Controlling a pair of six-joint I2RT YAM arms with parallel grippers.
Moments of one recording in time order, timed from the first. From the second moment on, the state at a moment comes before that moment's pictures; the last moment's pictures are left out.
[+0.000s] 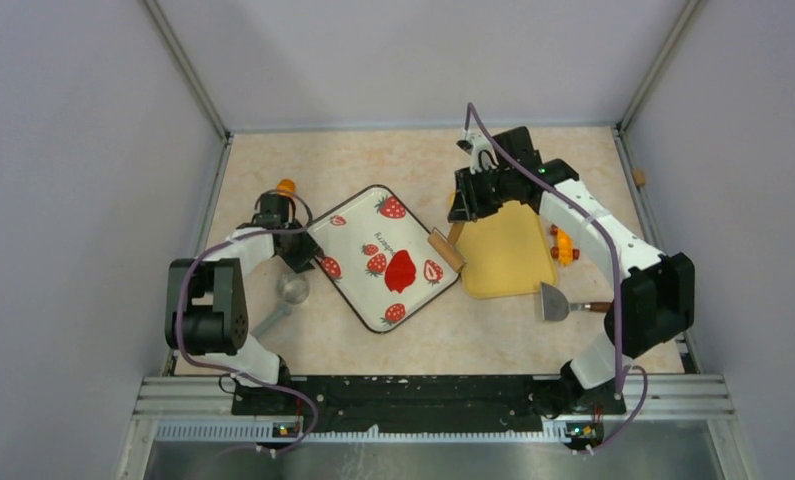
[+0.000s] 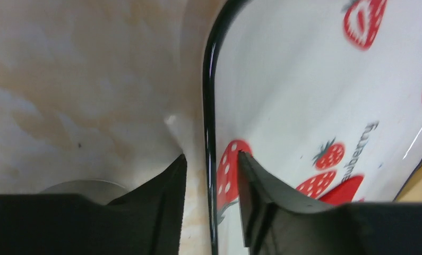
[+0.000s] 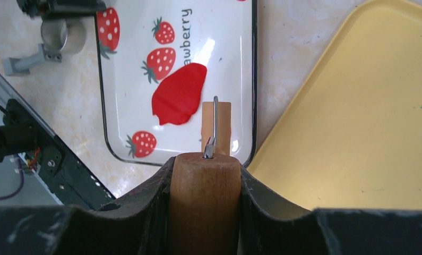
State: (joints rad) left arm 0.00 1.62 0.91 -0.37 0.12 -0.71; right arm 0.44 1.56 1.41 -0.70 -0.42 0.08
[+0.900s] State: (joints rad) left arm -0.56 1.29 0.93 -0.06 0.51 0.33; right arm 0.40 1.63 1.29 -0.36 -0.50 0.60
